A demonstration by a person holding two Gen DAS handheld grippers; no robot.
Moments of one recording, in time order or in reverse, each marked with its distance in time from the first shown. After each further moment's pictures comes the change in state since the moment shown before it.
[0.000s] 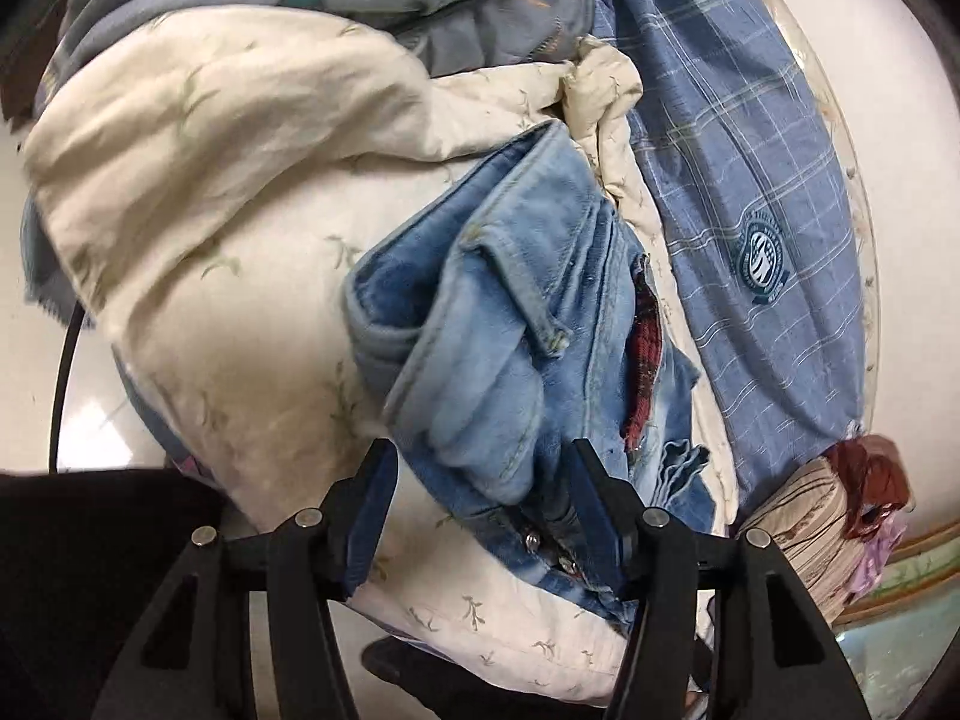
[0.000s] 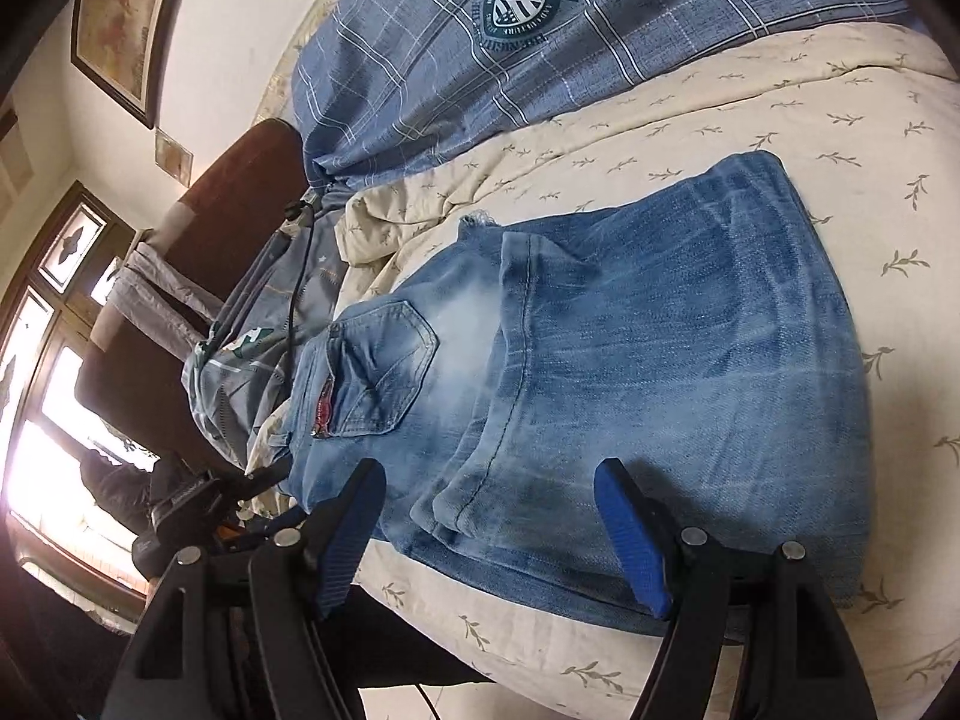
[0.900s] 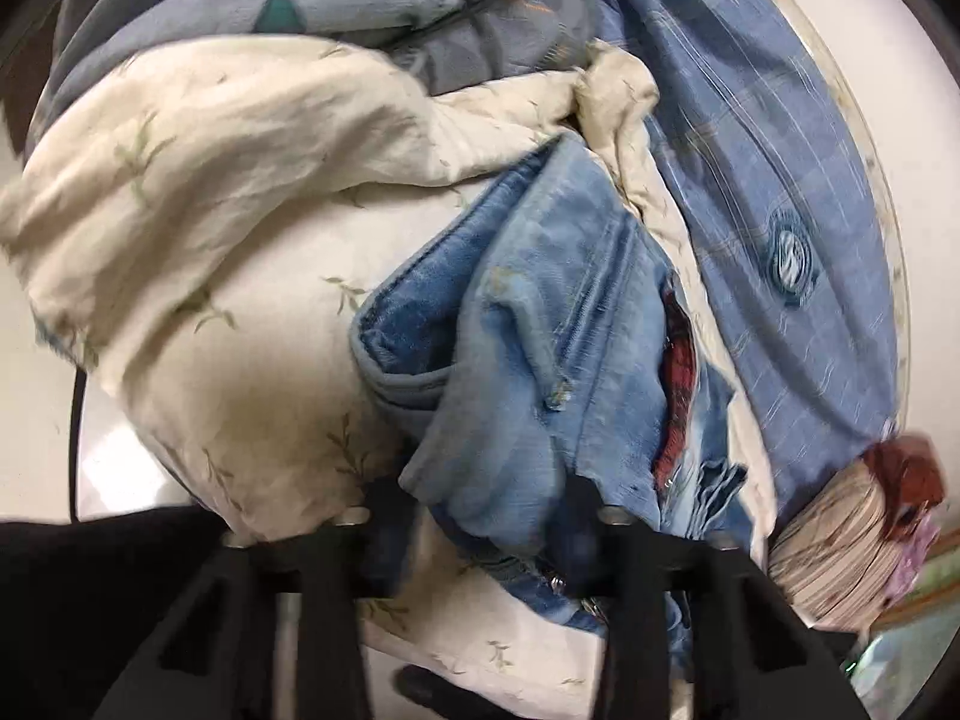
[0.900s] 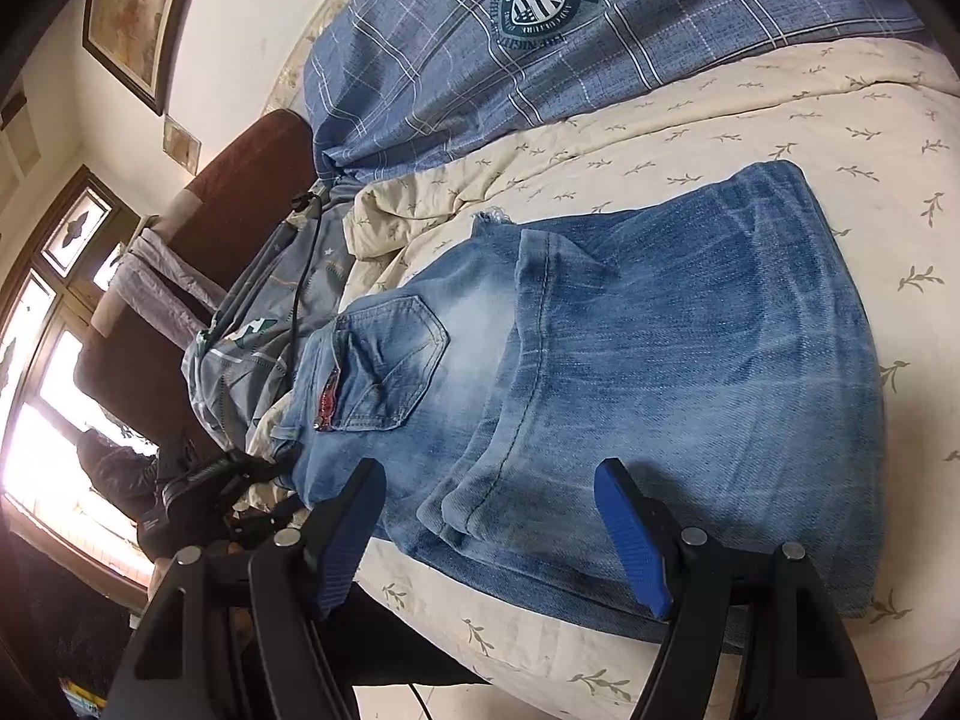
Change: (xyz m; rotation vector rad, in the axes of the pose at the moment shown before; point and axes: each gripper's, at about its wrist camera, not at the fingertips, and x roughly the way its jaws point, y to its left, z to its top) left arm 0.012 -0.007 0.013 0.063 -0.042 0.102; right arm 0.002 0.009 0.000 -0.041 -0.001 -0.003
